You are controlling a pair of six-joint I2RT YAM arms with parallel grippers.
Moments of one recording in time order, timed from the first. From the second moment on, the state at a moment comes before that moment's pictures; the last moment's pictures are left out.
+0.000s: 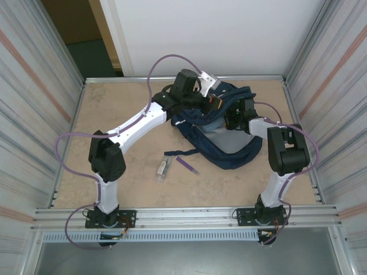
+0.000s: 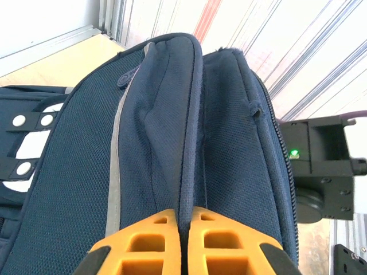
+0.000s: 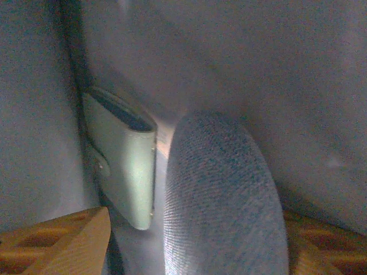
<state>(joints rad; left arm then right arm) -0.73 1.93 1.83 -0.36 0.46 -0.15 0.16 1.82 1.03 0.08 -0.34 1.27</state>
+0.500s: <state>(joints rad) -0.72 1.92 1.79 -0.30 0.49 -0.17 0.20 1.79 0.99 0.09 -0.40 1.30</state>
